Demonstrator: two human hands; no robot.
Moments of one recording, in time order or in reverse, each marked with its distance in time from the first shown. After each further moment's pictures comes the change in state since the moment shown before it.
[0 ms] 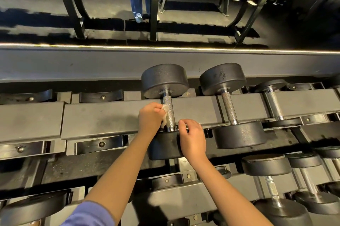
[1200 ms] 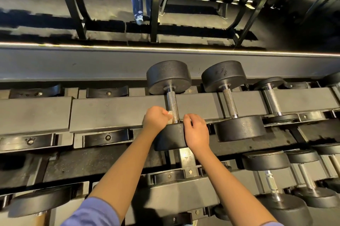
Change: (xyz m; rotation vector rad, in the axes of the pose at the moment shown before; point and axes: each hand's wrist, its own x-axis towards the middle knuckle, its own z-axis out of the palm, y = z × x) left_hand -0.006 -0.018 -0.004 0.168 -0.245 -0.137; right_hand 0.000 0.010 0.006 -0.063 0.034 -0.057
